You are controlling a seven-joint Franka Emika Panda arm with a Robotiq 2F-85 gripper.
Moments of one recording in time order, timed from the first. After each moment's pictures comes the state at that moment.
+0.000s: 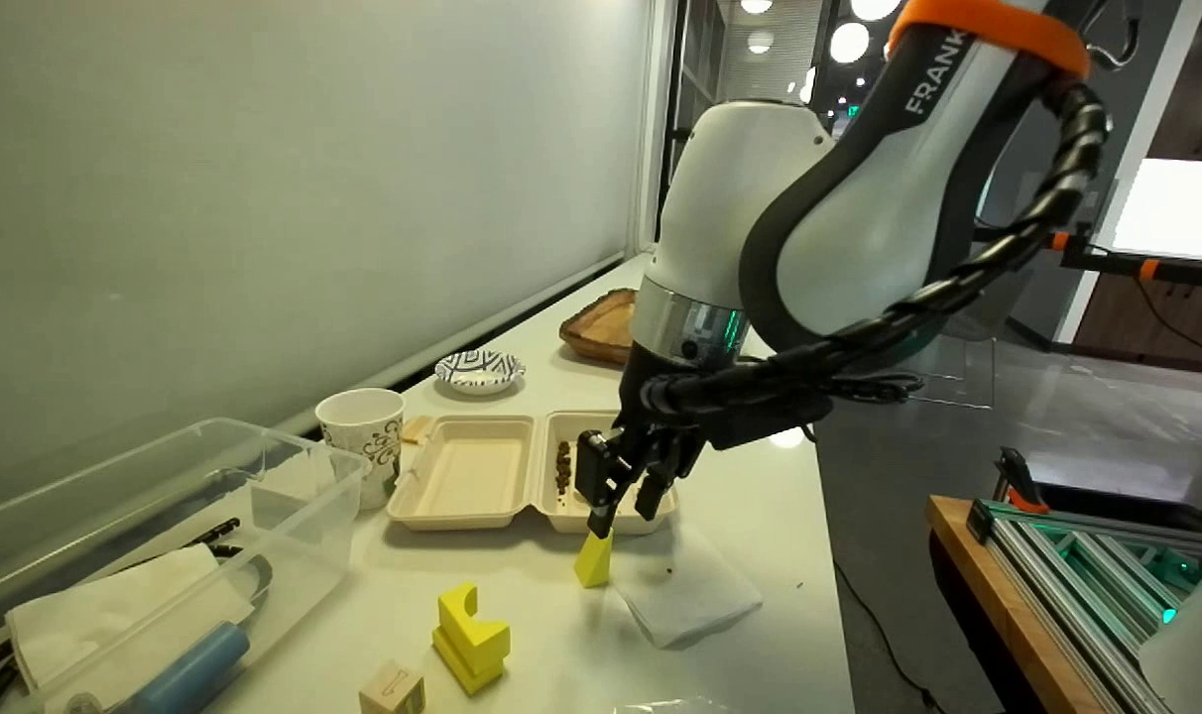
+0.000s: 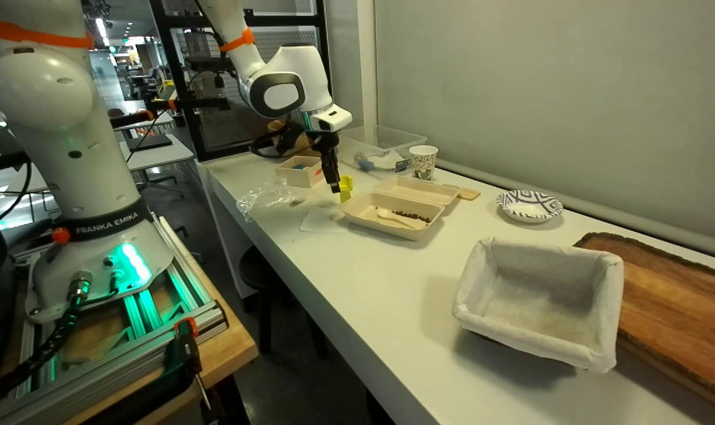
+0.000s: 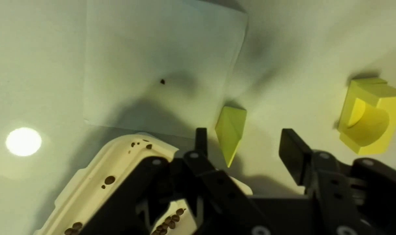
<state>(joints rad) -0.05 0.18 -0.03 -2.64 0.18 3.02 0.41</state>
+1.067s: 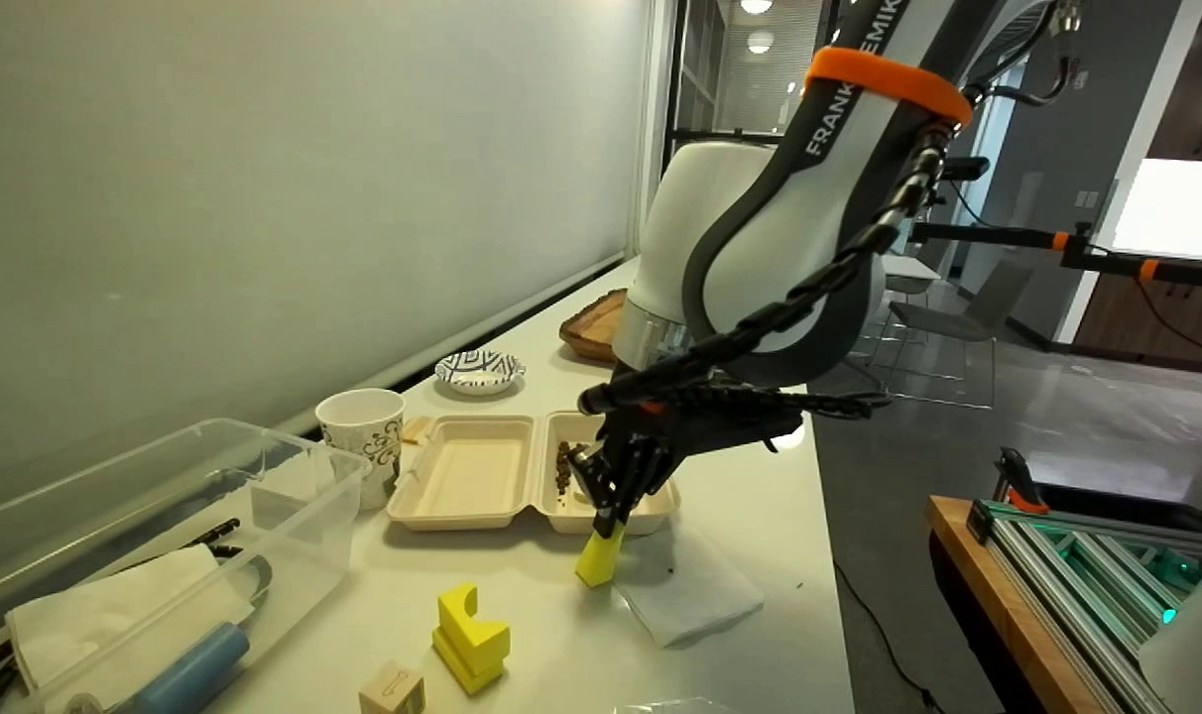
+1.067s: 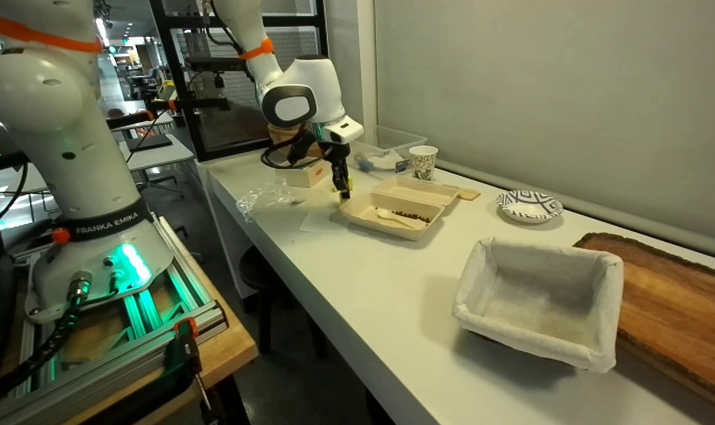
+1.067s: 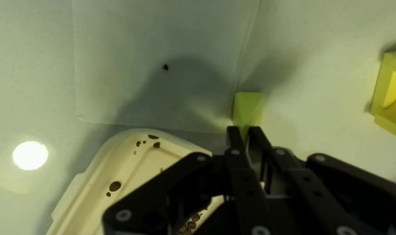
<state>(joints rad) -0.15 0.28 0.04 -2.56 0.25 3.04 0.35</state>
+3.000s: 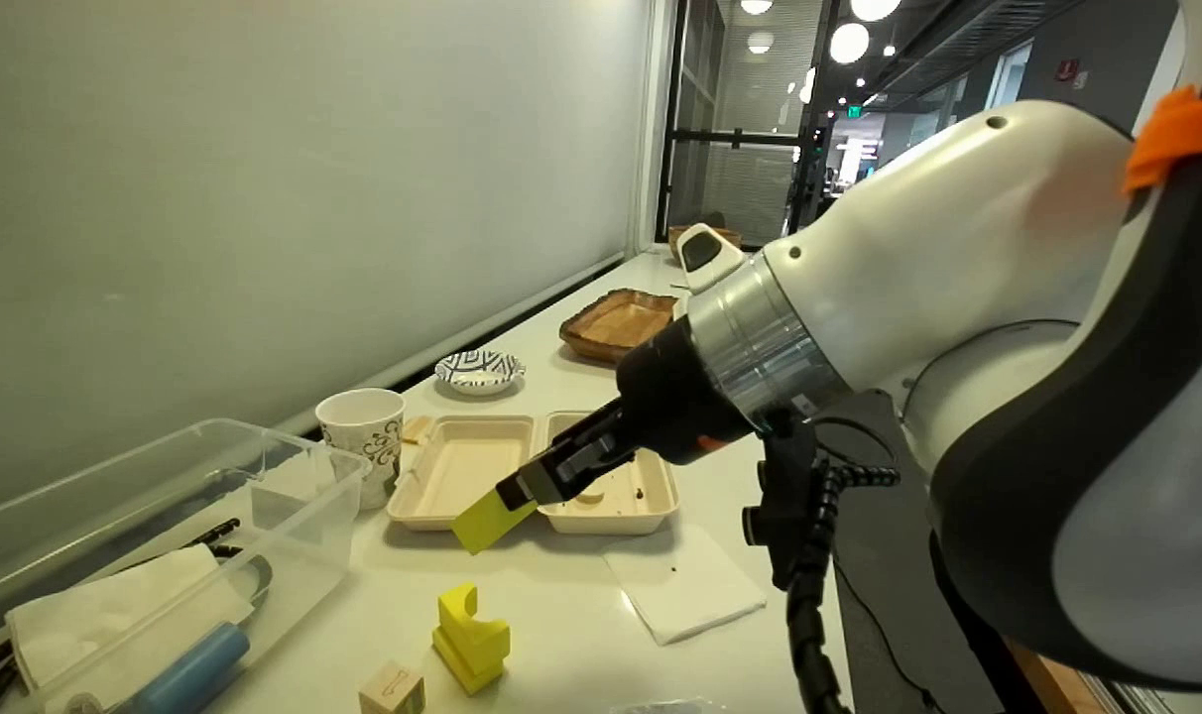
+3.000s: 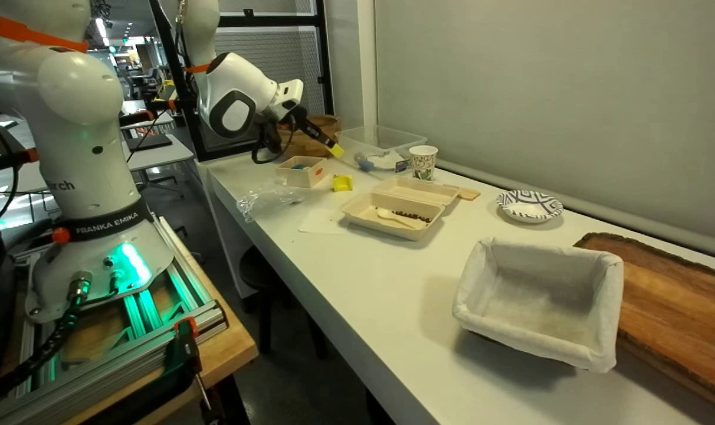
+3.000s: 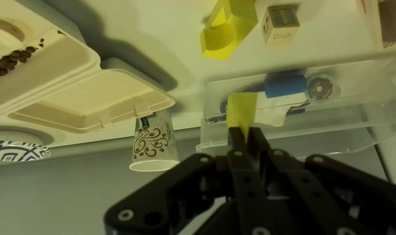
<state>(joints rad) 0.34 0.28 -0.03 -2.75 0.45 3.89 0.08</state>
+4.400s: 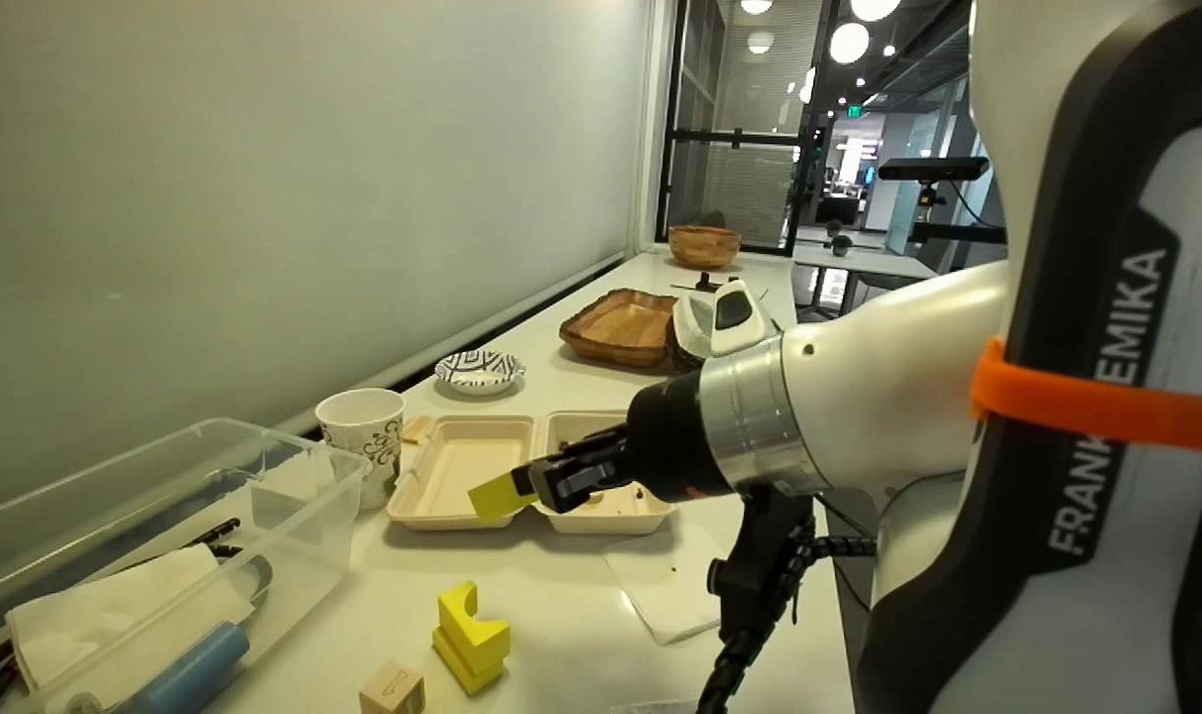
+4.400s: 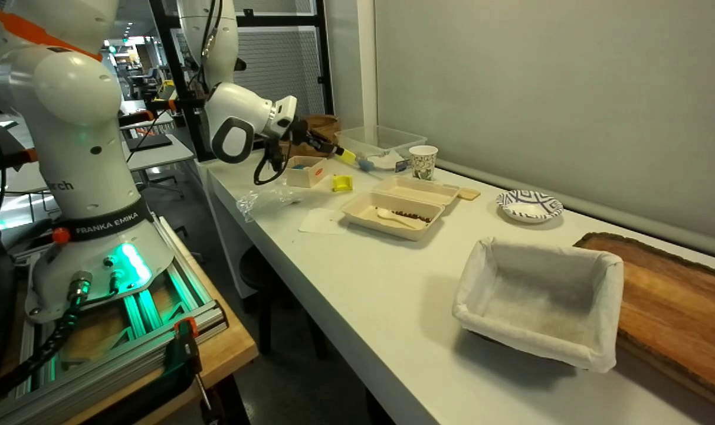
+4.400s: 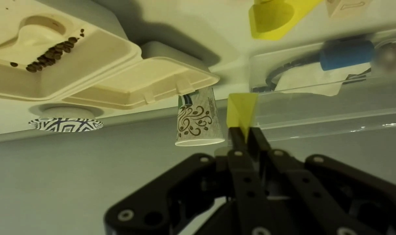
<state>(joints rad) 0.32 0.53 0.03 -2.65 0.64 4.21 0.12</state>
